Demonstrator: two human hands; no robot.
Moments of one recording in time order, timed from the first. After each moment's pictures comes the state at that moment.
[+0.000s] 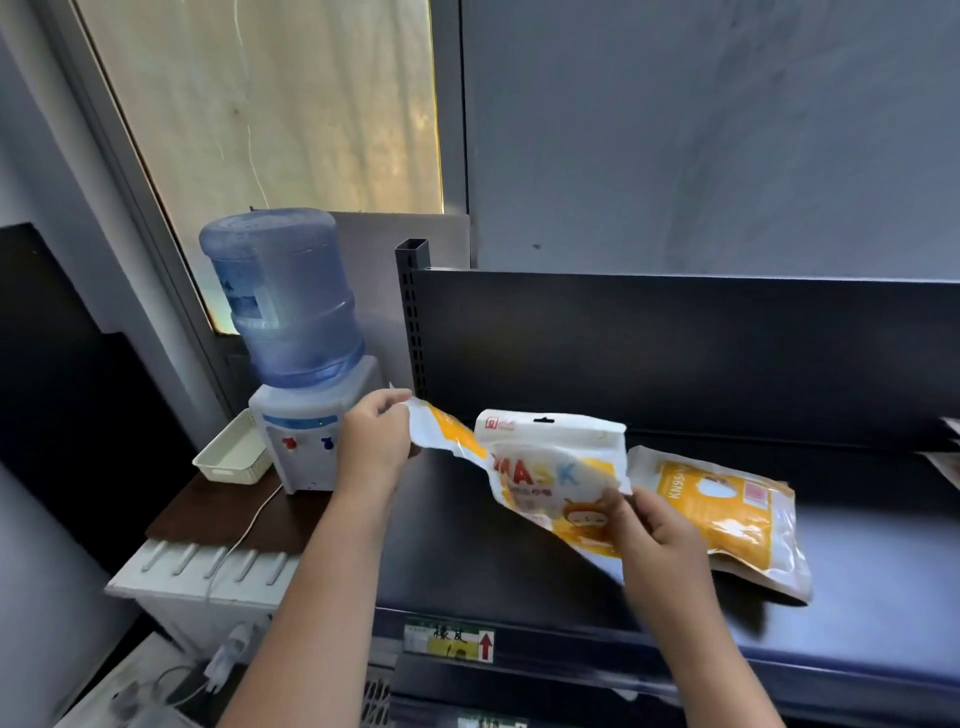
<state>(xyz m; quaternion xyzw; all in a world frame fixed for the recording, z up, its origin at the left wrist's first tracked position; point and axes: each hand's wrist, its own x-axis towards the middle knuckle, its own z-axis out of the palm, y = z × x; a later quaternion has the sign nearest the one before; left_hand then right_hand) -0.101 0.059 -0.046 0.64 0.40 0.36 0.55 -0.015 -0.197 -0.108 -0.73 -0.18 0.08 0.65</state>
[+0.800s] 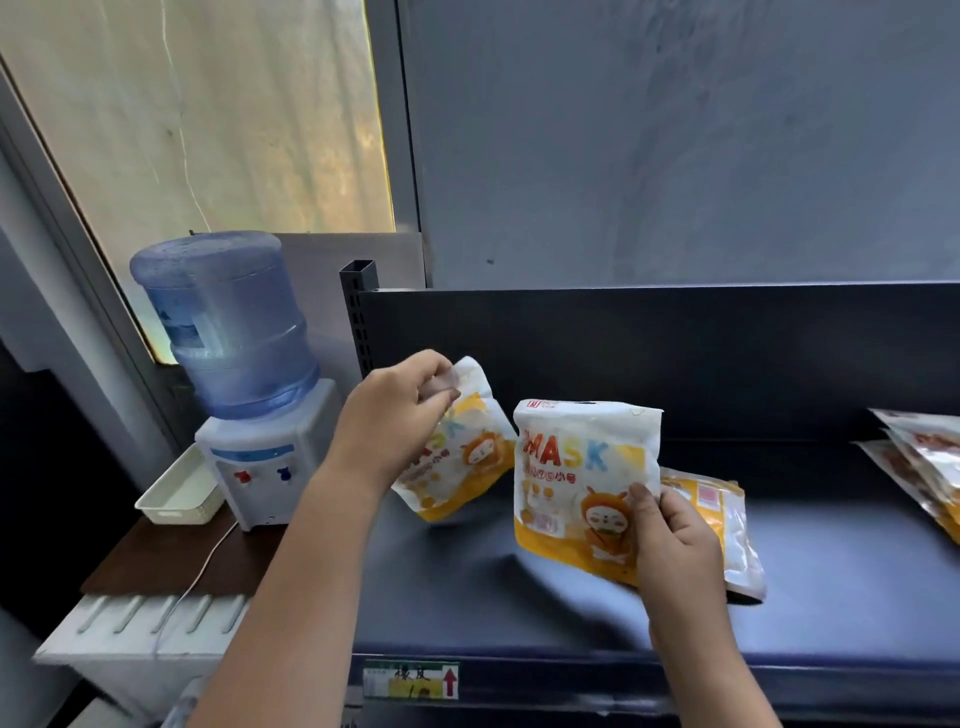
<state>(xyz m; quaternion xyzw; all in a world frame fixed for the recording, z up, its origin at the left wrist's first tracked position) -0.064 0.036 0.002 0.90 0.16 0.33 0.24 0.008 -0.217 -0.100 -0.67 -0.05 0.03 0.74</state>
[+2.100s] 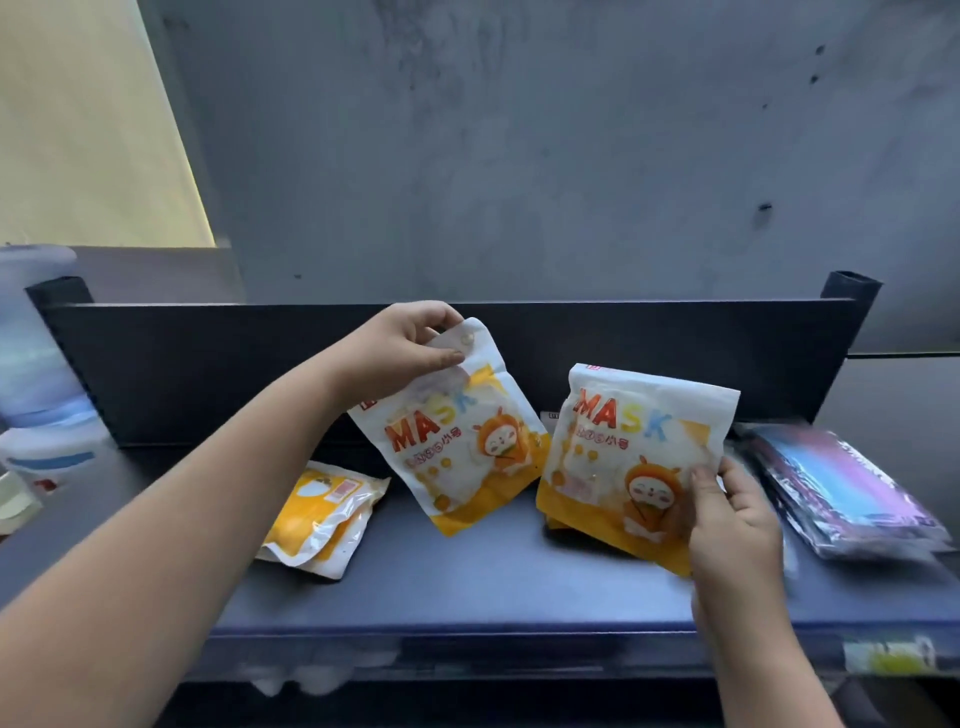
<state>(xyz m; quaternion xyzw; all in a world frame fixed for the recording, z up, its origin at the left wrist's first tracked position) 0.151 -0.344 0.095 0.90 0.04 0.12 0.42 0.218 -0.652 -0.048 -0.60 -0.02 -0.04 0.80</state>
